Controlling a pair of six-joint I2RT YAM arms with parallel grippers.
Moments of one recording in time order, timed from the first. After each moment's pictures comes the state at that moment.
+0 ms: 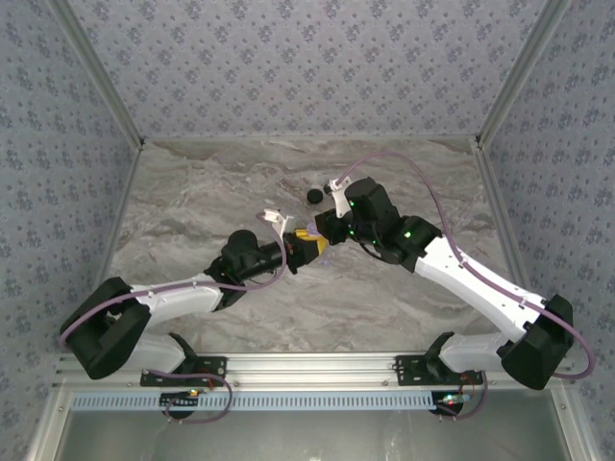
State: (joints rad) left arm -0.81 1.34 0.52 0.80 0.35 -0.53; right arm 0.78 1.26 1.16 -0.48 -0.02 0.26
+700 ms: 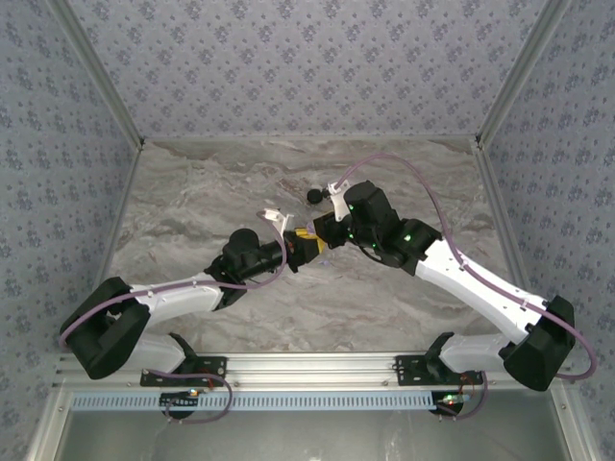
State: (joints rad) left arm -0.81 1.34 0.53 0.77 0.32 -0.55; right arm 0.80 1.25 1.14 -0.47 -0.02 0.26
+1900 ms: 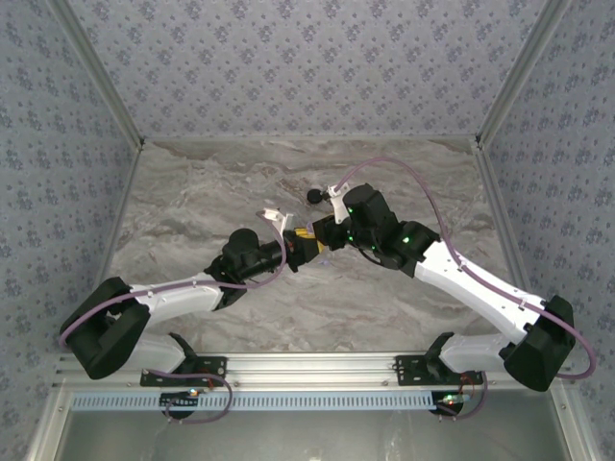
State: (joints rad) left arm -0.81 1.34 0.53 0.78 0.32 -0.57; right arm 0.80 1.24 1.11 -0.46 -0.02 0.28
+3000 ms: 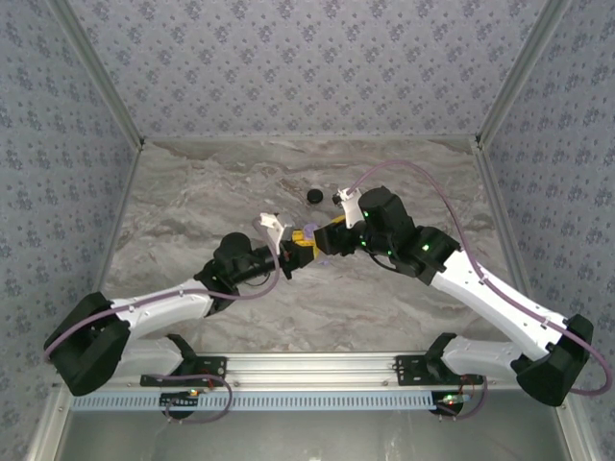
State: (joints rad) left arm -0.82 1.22 0.50 0.68 0.33 -0.31; right arm 0.79 1.14 1.11 -0.53 -0.10 0.29
